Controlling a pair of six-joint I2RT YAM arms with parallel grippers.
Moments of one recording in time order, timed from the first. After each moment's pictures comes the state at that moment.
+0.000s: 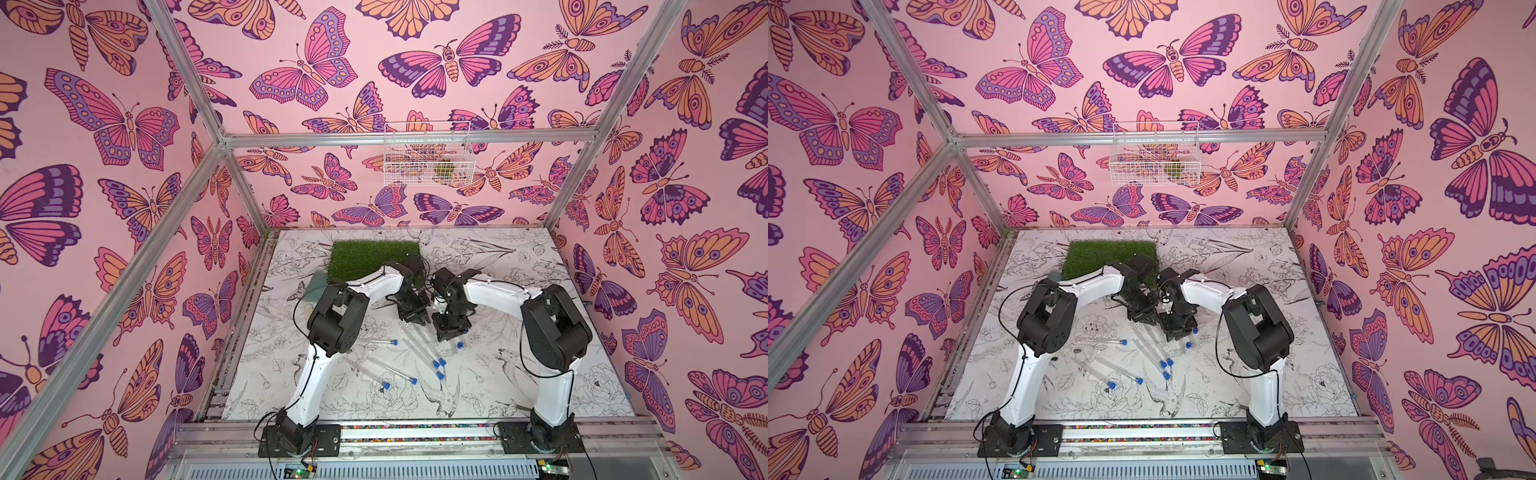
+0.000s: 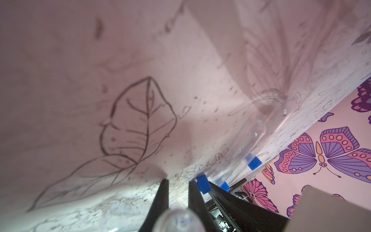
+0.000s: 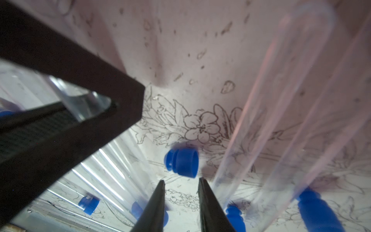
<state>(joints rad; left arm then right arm) -0.63 2.28 1.74 -0.87 0.60 -0.85 0.58 1.95 1.32 -0.97 -0.23 0.31</state>
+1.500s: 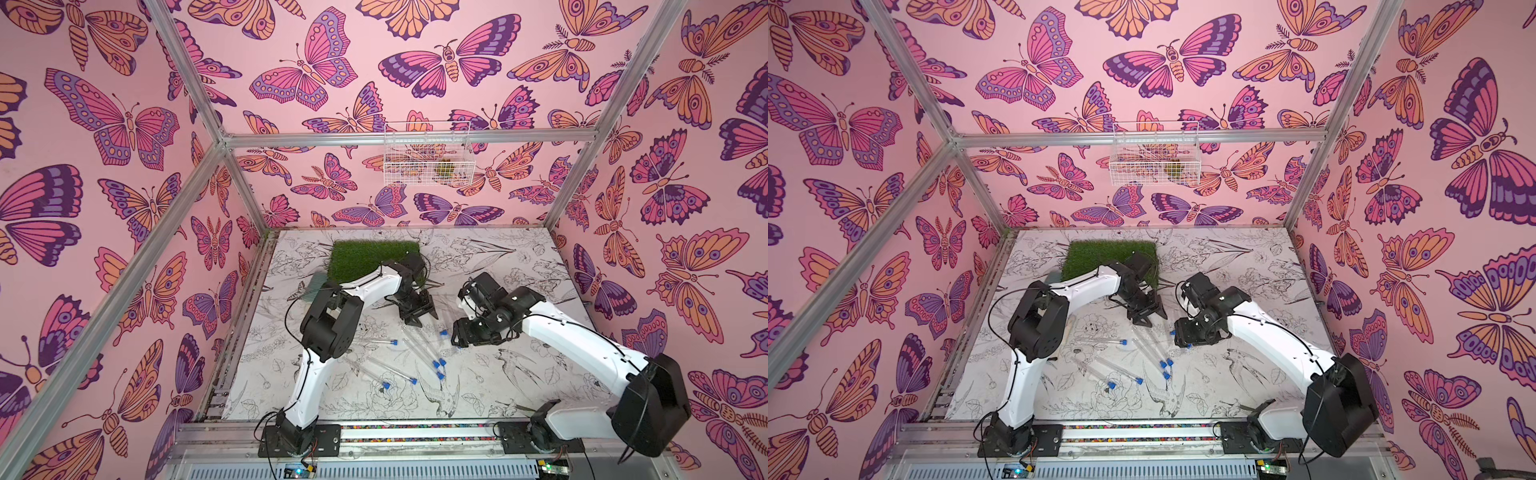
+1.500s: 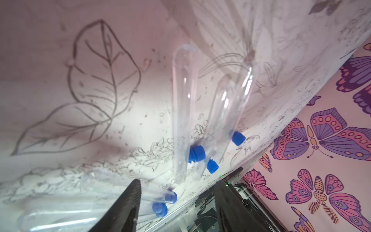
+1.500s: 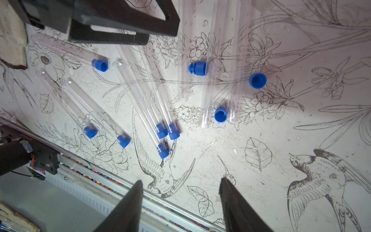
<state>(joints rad) -0.64 2.18 1.68 -0.84 0.61 -0.83 0.59 1.35 1.04 -0.98 -0.22 0.42</state>
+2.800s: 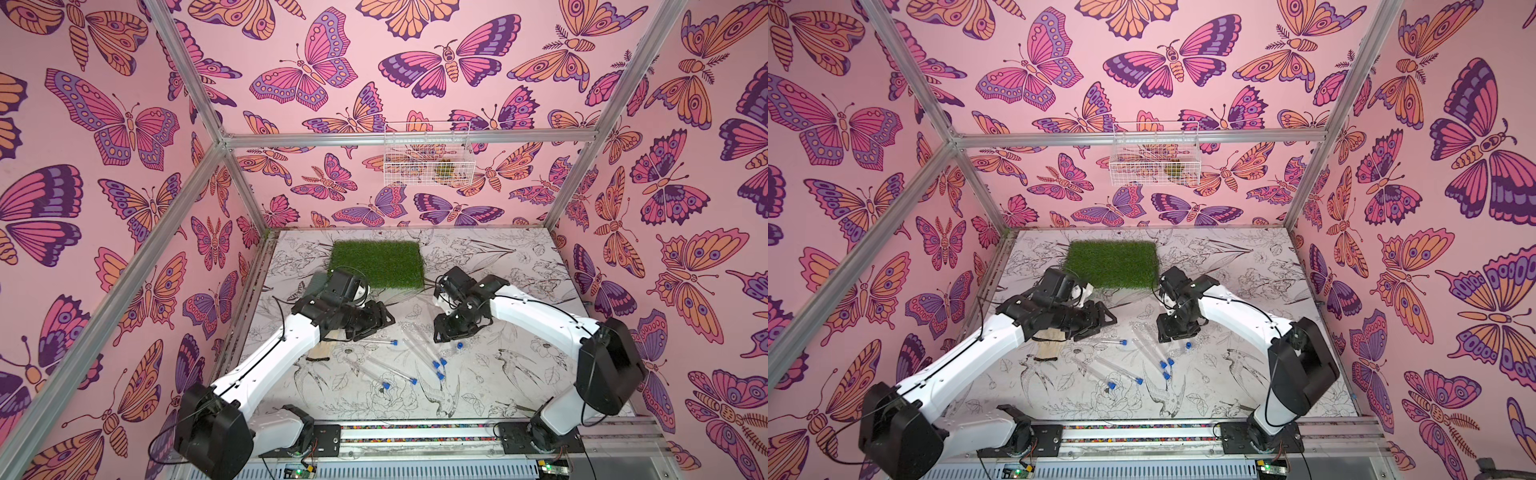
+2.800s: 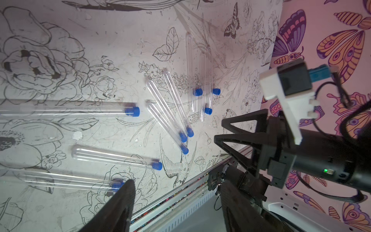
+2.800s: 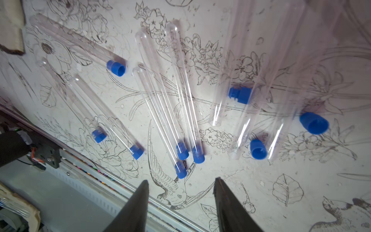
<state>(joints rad) -0.47 1.22 0.95 -0.70 0.47 -0.79 0.68 1.63 1.21 -0.96 -0.26 0.37</state>
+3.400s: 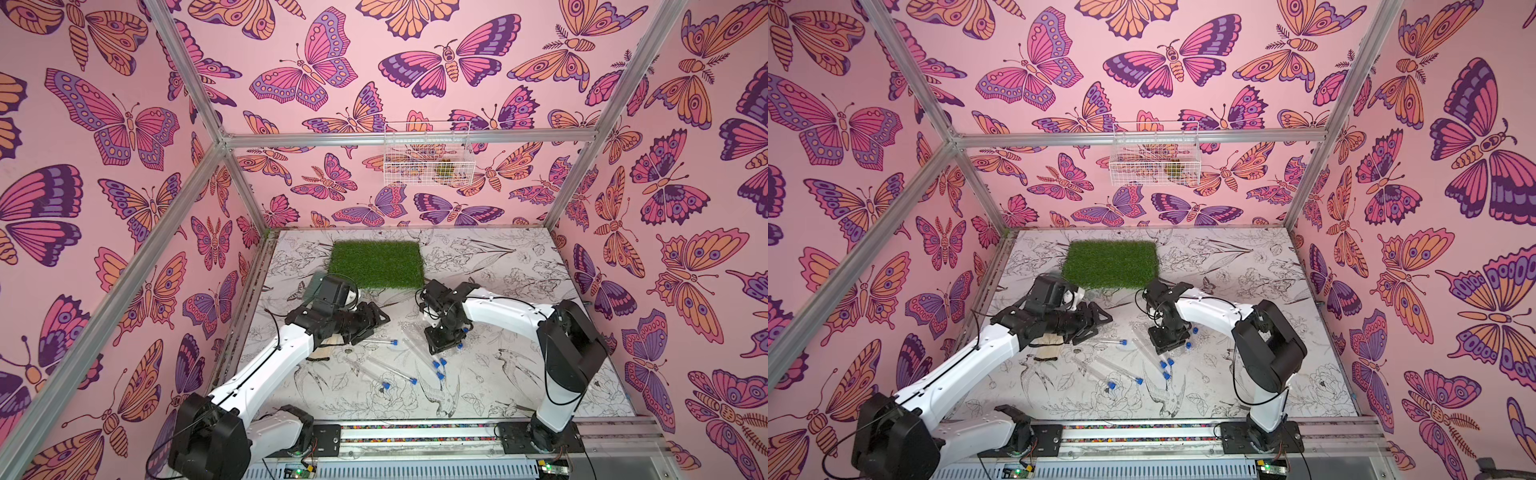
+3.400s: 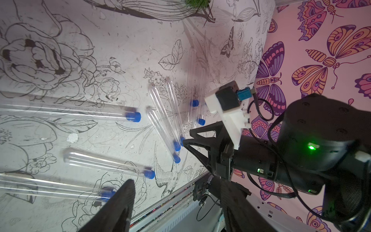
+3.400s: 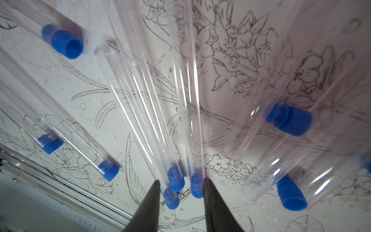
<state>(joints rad) -0.41 1.19 0.85 -0.56 0.53 -0.90 0.74 1.81 1.22 -0.93 -0.21 0.31</state>
